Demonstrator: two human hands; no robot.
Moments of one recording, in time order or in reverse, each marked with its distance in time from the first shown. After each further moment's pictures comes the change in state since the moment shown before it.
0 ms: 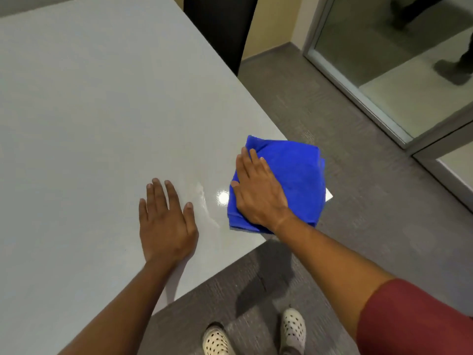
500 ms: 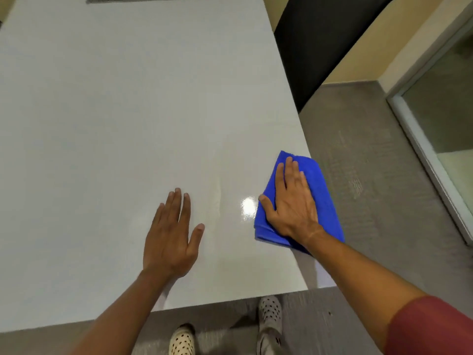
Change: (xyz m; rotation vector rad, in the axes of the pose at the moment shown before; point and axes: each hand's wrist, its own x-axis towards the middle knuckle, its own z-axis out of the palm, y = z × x) left_hand -0.003 0.000 0.001 -0.019 -0.015 -0.112; right_hand 0.085 0.058 -0.014 0.013 -0.103 -0.218
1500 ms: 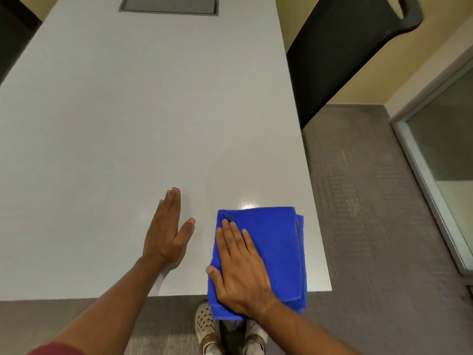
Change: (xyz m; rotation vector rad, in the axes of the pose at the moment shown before) left_hand -0.008 0.000 -0.006 -0.489 0.041 -0.129; right_hand -0.110 -0.085 0.031 0.068 -0.088 -0.356
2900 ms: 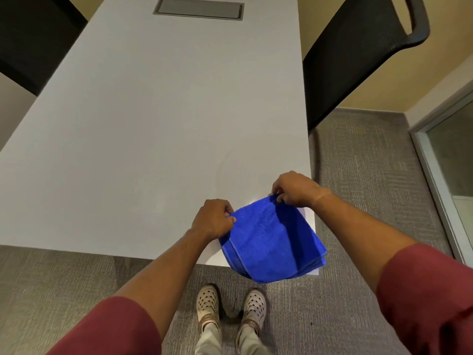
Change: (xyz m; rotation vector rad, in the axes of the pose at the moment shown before) left_hand 0.002 0.100 0.014 -0.050 -0.258 -0.261; right_hand 0.089 0.130 -0.141 -0.052 -0.406 0.028
